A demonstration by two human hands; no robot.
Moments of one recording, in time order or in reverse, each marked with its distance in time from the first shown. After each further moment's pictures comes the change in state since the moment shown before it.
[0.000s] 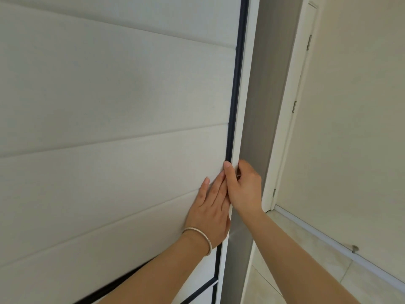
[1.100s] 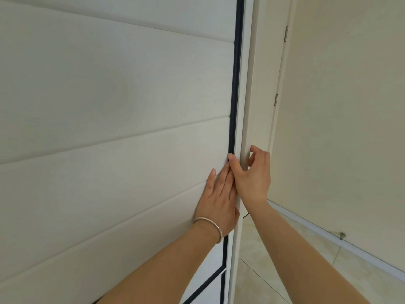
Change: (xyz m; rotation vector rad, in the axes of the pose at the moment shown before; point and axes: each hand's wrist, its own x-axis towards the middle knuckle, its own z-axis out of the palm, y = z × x) left_hand 0.075 0.063 0.037 -0.040 -0.033 0.044; right_hand 0.057 0.063 -0.039 -0.102 0.212 0.162
